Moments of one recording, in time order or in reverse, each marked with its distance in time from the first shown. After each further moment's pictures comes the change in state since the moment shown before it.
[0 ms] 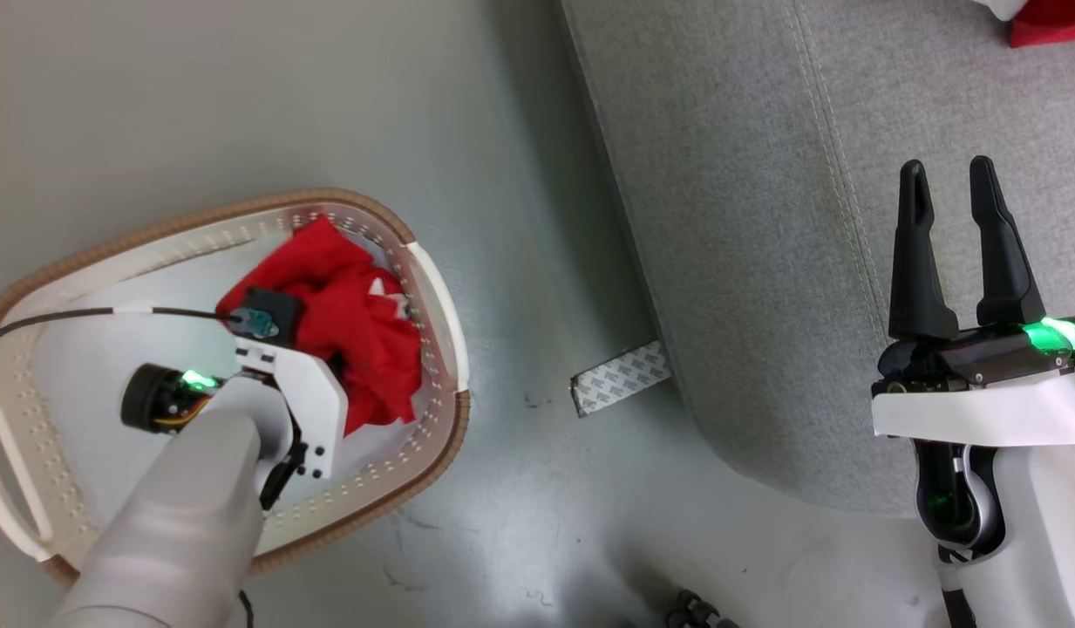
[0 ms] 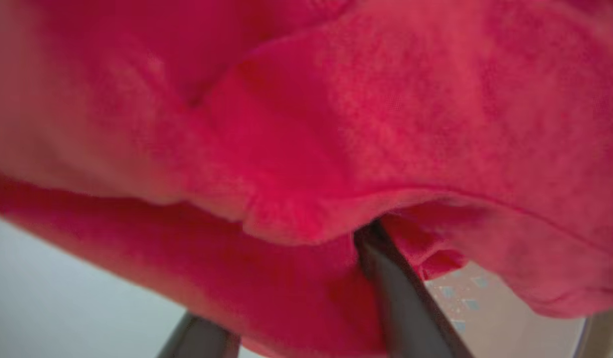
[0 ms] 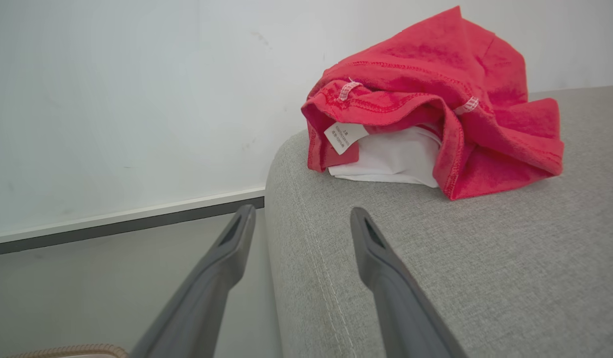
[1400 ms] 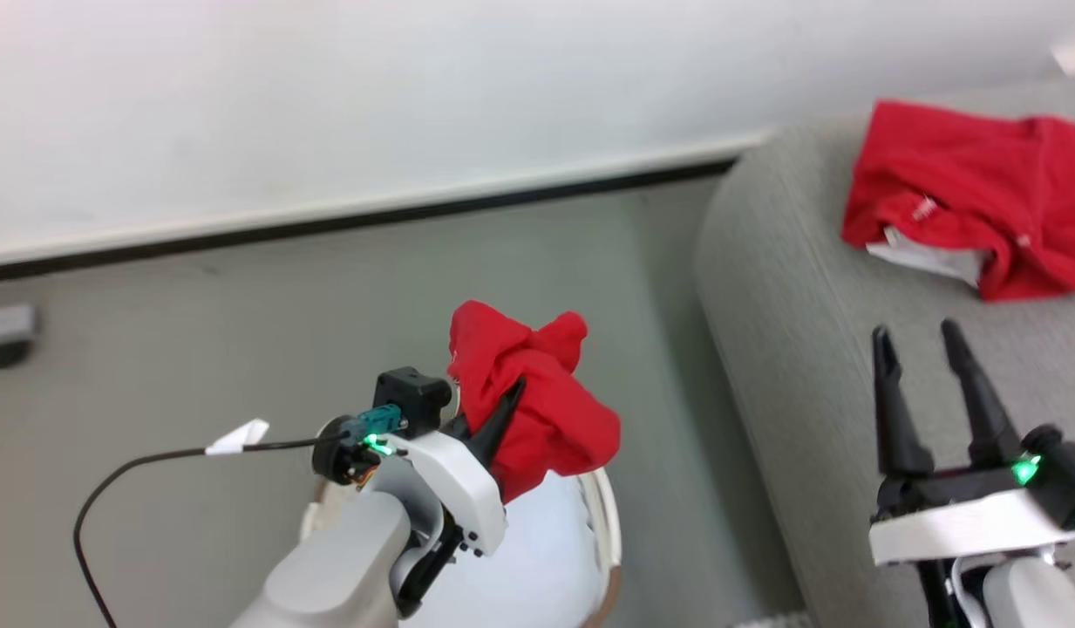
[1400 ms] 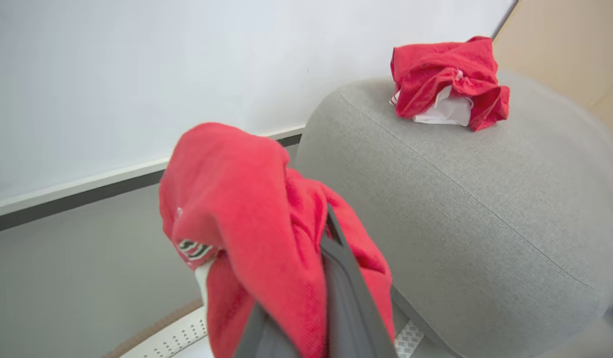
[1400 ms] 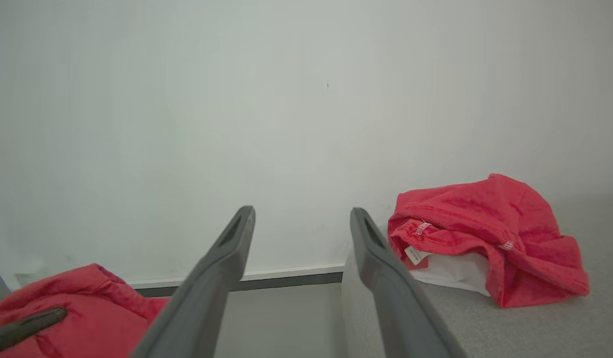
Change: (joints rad) left arm 0.214 -0.079 -0.178 -0.399 -0.254 0.000 -0.252; right arm 0.192 -0.049 -0.012 0.089 -0.124 0.000 0.000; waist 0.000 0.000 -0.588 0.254
